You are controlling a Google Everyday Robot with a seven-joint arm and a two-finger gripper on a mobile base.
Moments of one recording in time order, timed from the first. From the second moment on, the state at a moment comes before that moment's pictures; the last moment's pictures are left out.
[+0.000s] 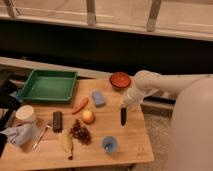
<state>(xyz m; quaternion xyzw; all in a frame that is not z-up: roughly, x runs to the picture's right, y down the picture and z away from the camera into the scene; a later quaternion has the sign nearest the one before) 0.098 0.105 0.808 -0.33 0.12 0.77 0.54</state>
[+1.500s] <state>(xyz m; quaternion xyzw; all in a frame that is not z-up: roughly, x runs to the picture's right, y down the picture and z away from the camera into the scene) 0.110 0.117 0.814 -0.36 0.11 0.76 0.53</state>
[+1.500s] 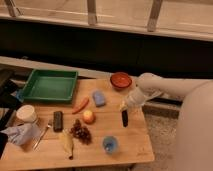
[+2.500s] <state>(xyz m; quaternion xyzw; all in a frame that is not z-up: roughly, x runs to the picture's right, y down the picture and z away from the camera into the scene) 0.051 0.183 0.776 -0.42 0.12 0.71 0.55</state>
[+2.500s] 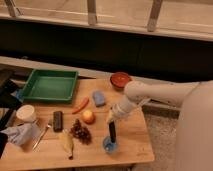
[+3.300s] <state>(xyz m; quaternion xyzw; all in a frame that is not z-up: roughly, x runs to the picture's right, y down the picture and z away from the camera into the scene) 0.084 0.100 0.813 -0.38 0.09 0.74 0.55</state>
